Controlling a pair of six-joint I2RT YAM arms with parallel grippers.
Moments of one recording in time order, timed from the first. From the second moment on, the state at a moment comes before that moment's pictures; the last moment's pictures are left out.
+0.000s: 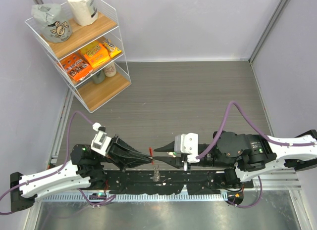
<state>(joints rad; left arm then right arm) -1.17 0.51 0.38 0.81 0.48 -0.52 1.71 1.00 1.34 -0.40 0.25 -0.19</state>
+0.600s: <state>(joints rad) -1.17 0.49 0.38 0.74 0.47 -0.50 1.71 1.05 1.35 -0.45 0.26 -0.15</state>
